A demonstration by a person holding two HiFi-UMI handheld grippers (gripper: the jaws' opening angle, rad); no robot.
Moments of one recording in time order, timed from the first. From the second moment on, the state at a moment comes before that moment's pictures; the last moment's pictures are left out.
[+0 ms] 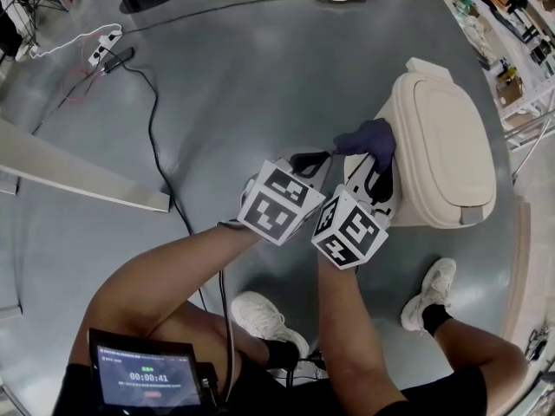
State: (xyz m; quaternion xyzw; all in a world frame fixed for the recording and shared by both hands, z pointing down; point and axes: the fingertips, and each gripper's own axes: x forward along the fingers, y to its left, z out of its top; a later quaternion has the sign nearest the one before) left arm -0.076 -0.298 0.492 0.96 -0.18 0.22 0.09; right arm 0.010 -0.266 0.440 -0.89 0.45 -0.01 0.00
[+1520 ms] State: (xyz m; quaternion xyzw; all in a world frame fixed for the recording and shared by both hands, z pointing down) left arm -0.082 -0.300 0.506 0.94 -0.18 0.25 0.12; right arm 0.009 -0.254 0.632 -0.86 0.45 -0.15 -0.20
